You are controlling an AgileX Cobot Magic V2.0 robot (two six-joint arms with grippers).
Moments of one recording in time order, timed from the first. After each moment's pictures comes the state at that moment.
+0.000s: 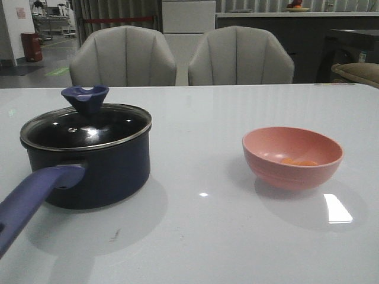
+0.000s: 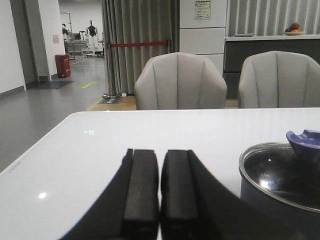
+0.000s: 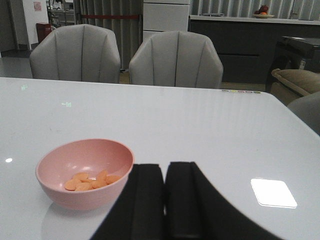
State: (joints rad) left arm 0.03 -0.01 0.01 0.00 0.00 -0.01; right arm 0.11 -0.01 0.03 -0.06 0.04 0.09
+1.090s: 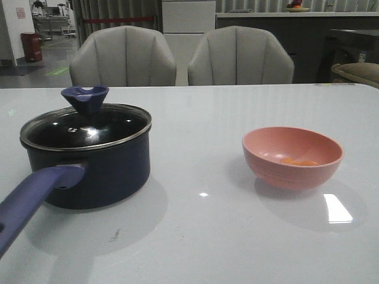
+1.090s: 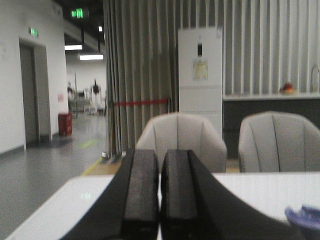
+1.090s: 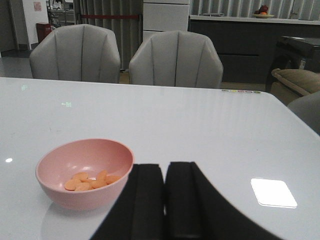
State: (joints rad) left arm 0.03 -0.01 0.01 -0.01 -0.27 -0.01; right arm 0.11 -0.01 0.03 -0.06 0.04 0.09
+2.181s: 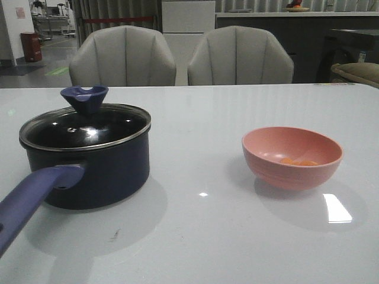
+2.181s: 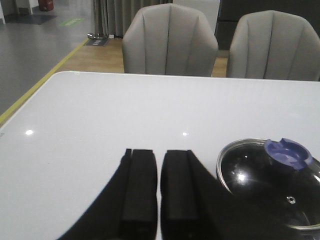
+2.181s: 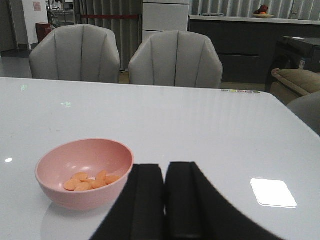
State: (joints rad) left arm 0.00 0.34 -0.41 -0.07 0.32 -0.01; right arm 0.11 -0.01 0.03 -0.06 0.04 0.09
